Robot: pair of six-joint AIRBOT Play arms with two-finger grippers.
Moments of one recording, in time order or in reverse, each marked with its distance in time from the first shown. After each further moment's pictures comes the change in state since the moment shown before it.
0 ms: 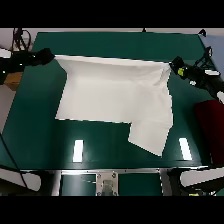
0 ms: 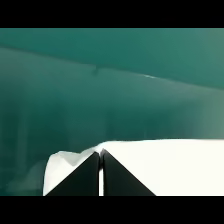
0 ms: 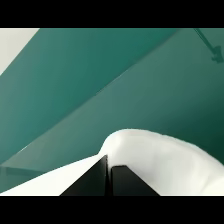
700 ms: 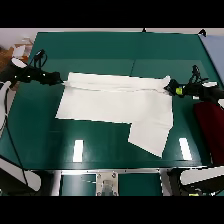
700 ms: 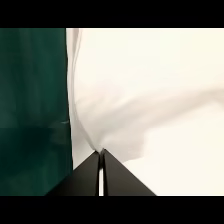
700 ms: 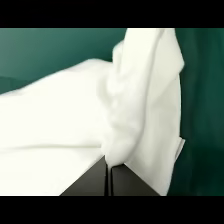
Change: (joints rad) left arm -0.001 -0.139 0.000 0.227 -0.319 -0.035; right arm -0.096 0.000 -0.169 -0.341 0.278 0.077
